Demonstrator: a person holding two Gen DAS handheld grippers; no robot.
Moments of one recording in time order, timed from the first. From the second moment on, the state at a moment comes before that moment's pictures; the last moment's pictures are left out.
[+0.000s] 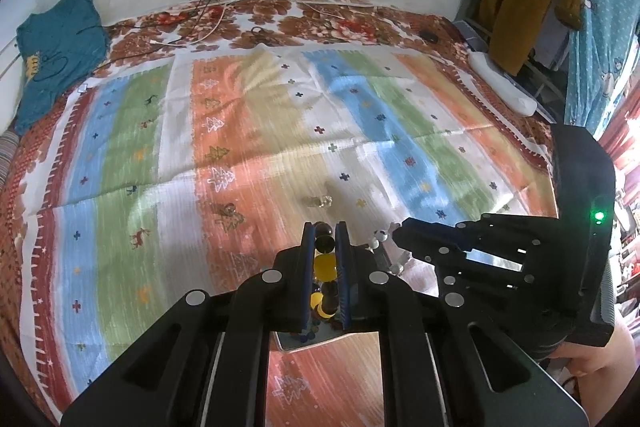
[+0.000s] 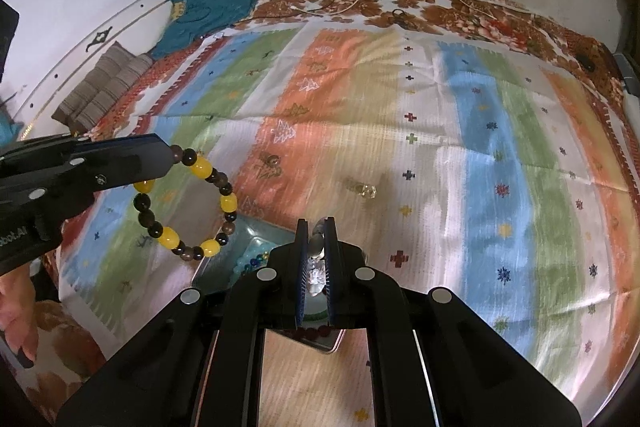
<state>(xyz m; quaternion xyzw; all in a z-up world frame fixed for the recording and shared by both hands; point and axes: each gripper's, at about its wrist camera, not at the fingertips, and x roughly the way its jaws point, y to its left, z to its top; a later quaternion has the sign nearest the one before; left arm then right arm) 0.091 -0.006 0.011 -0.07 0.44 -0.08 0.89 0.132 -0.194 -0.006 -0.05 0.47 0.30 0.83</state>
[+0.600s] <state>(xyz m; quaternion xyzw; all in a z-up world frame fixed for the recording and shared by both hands) 0.090 0.010 0.000 -0.08 0.46 -0.03 0.88 0.139 -0.205 -0.013 -0.05 0.48 0.25 0.84</state>
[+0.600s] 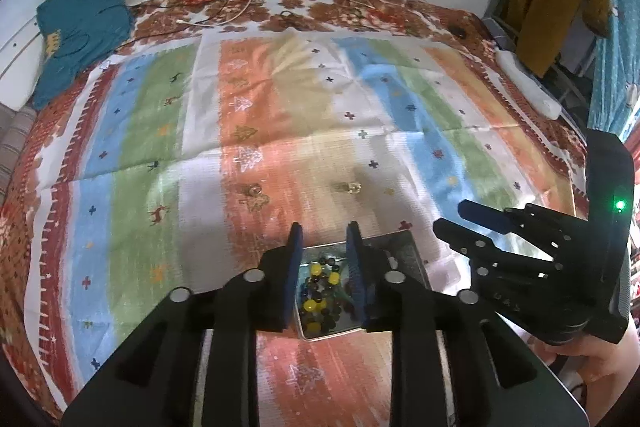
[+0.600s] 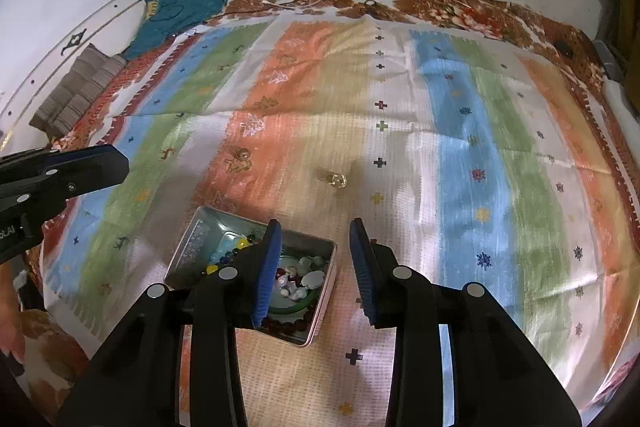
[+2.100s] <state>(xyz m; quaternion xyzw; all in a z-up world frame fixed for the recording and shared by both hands) 0.166 0.048 -0.050 -0.09 0.51 0.06 0.85 0.193 -0.181 -0.047 -0.06 0.52 0.24 0.81</state>
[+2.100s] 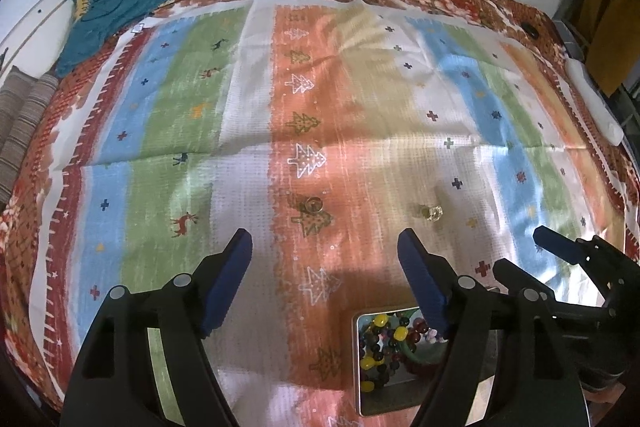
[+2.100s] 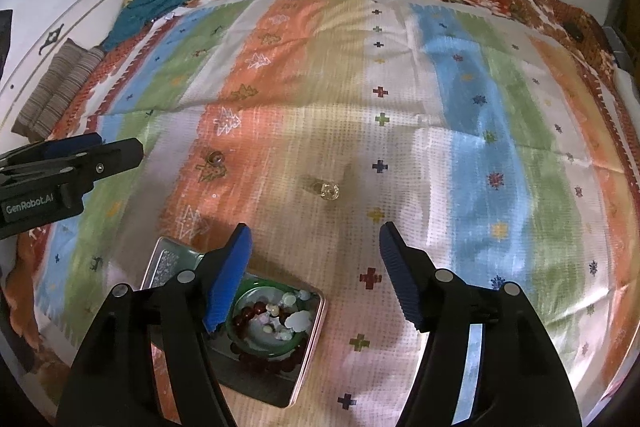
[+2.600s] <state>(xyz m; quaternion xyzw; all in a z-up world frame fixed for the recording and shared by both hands) 0.189 0.051 -0.074 -0.08 0.54 0.06 0.84 0.216 -0.173 -0.071 -0.06 0.55 0.24 0.80</state>
